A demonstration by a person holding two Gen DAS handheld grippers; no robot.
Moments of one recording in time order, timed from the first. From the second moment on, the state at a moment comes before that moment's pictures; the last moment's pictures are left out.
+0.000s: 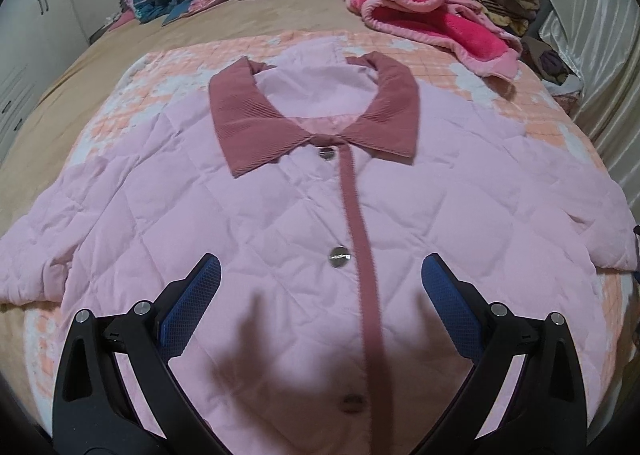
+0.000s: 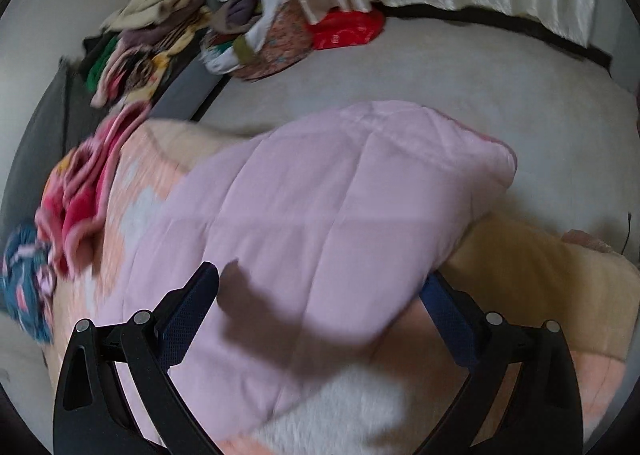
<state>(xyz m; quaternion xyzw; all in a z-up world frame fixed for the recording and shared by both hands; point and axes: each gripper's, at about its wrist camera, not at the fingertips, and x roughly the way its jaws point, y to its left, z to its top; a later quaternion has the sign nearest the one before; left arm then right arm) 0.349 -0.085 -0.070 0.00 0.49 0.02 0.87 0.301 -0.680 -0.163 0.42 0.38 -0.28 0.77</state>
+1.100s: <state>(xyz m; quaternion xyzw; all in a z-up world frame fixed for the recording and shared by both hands) 0.335 -0.011 0.027 -0.01 0.42 0.04 0.91 0.327 -0.464 0.090 0.14 0.18 0.02 0.97</state>
